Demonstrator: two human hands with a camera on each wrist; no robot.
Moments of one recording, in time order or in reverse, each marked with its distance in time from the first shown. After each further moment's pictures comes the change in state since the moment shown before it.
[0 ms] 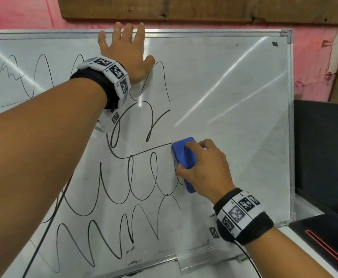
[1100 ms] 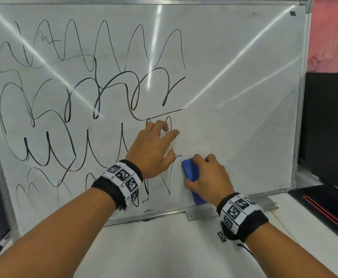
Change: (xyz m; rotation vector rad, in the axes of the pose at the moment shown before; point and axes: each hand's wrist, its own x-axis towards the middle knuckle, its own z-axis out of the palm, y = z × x) left_hand -0.283 0.039 0.063 -0.310 -0.118 0.297; right_hand -0.101 0.010 0.049 -0.056 -0.348 0.068
